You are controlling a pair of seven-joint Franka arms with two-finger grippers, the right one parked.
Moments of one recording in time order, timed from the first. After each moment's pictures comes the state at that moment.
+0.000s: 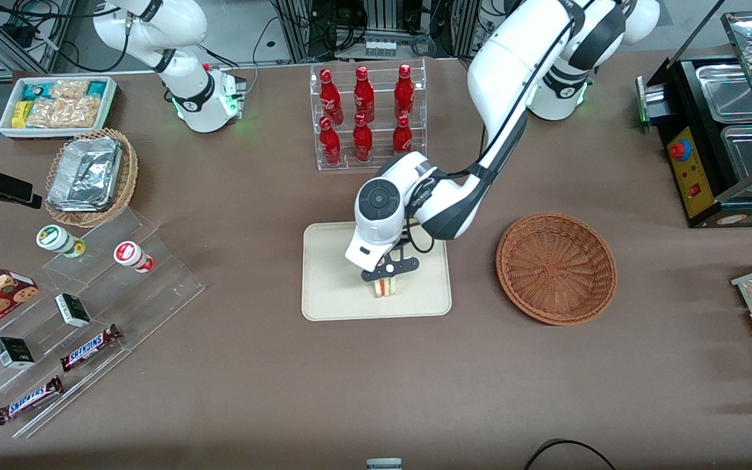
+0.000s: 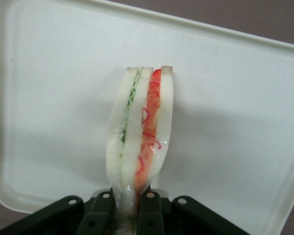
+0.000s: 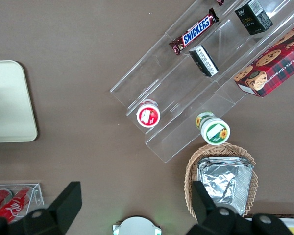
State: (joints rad) arm -0.66 0.81 -0.17 -1.32 0.06 2.07 -1.06
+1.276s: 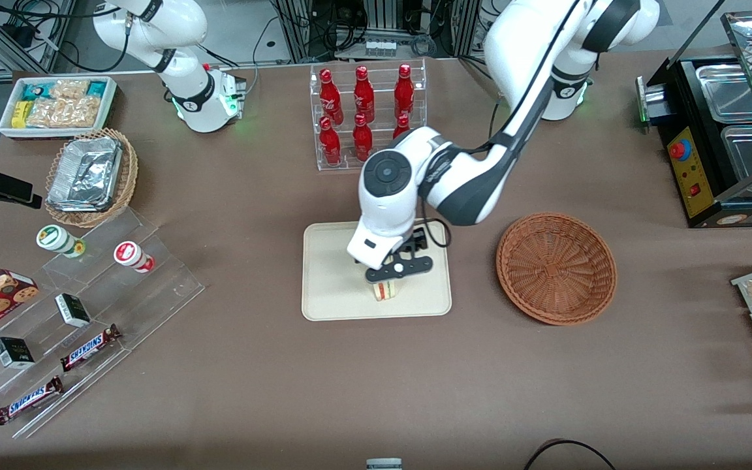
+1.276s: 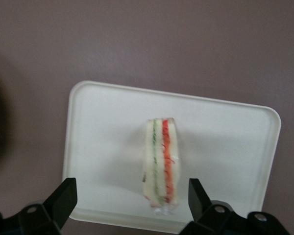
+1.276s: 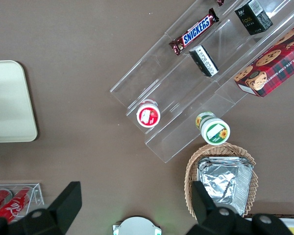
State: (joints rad) arm -0.66 0.67 -0.07 -1.23 0.09 1.91 -0.91
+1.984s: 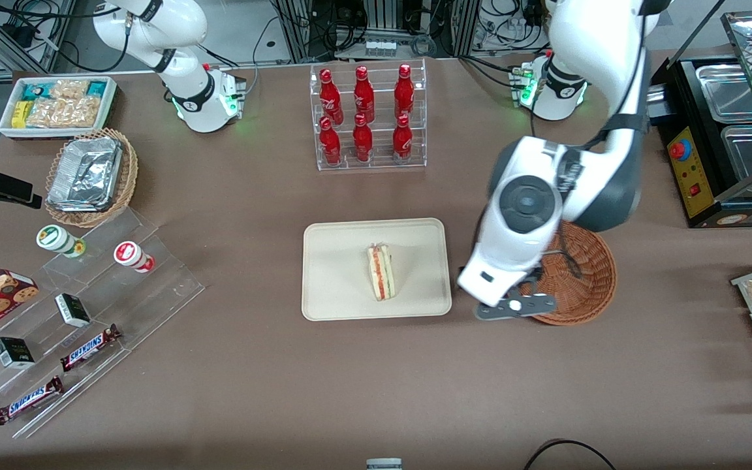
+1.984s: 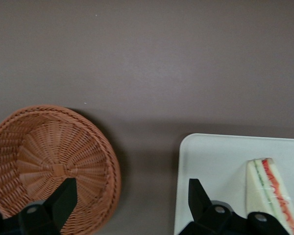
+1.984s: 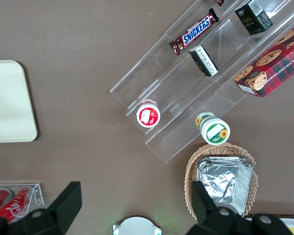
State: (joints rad) arm -0.65 0.53 0.27 -1.35 -0.04 1.85 -0.46
